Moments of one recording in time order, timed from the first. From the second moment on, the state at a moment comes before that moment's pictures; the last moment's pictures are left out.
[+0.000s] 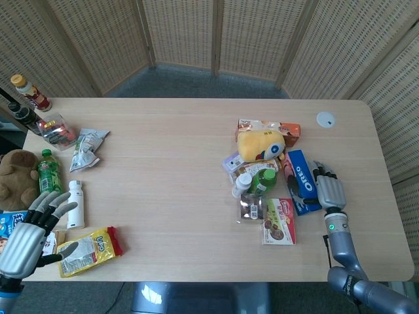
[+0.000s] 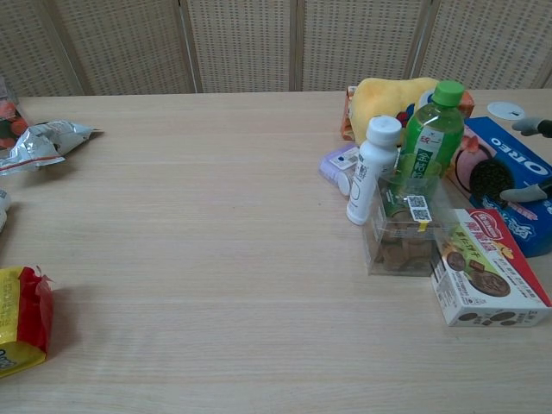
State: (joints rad) left arm -0.06 -1.05 0.06 -1.83 1.78 1.57 -0.01; right arm 0.46 -1.59 0.25 -1.14 -1.08 0.99 -0.09
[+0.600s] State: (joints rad) left arm -0.05 -1.05 0.06 -1.84 1.78 1.59 0.00; right arm 0.45 -1.59 0.25 -1.07 -1.11 0.98 0.06
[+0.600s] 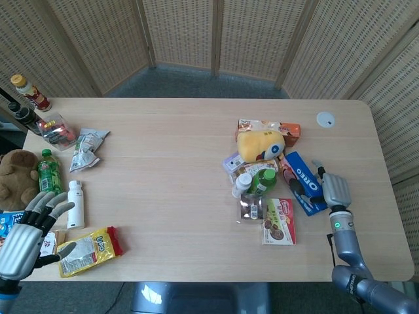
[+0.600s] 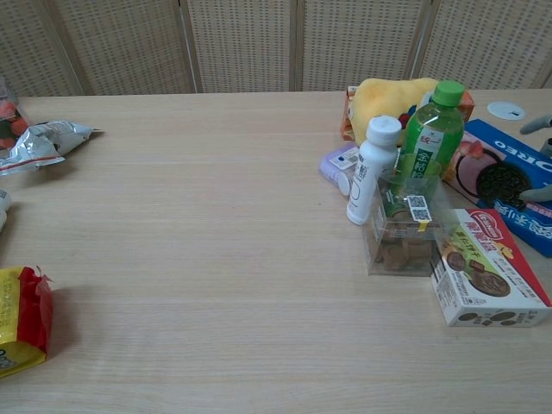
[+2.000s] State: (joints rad) left arm -0.06 -1.06 0.06 -1.83 1.78 1.58 0.01; right arm 0.43 -1.24 0.37 -1.69 -1.22 1.27 -0.12
